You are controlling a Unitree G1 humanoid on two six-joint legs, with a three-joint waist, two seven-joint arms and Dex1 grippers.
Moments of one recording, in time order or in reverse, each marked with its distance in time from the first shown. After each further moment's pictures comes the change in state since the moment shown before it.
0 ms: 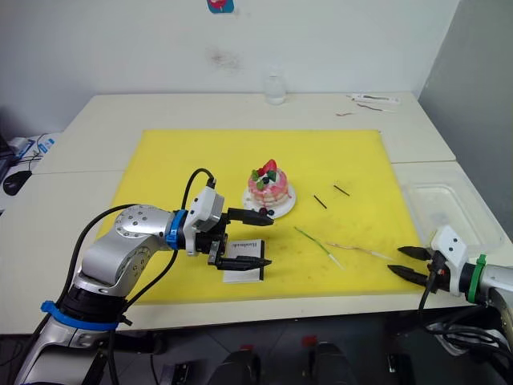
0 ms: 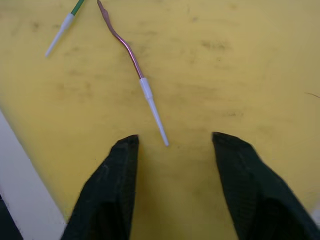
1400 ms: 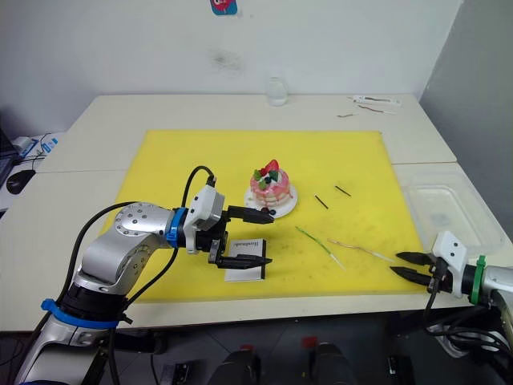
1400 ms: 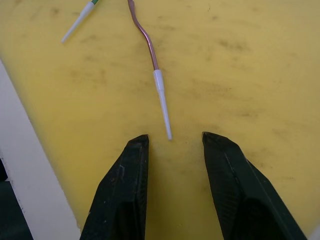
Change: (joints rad) left arm -0.010 -0.001 -0.001 0.000 0.010 -0.011 -0.001; right arm -0.024 -0.002 0.025 0.104 -0.015 -0.140 0.070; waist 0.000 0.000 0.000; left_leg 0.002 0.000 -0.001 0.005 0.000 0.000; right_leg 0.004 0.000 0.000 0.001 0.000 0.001
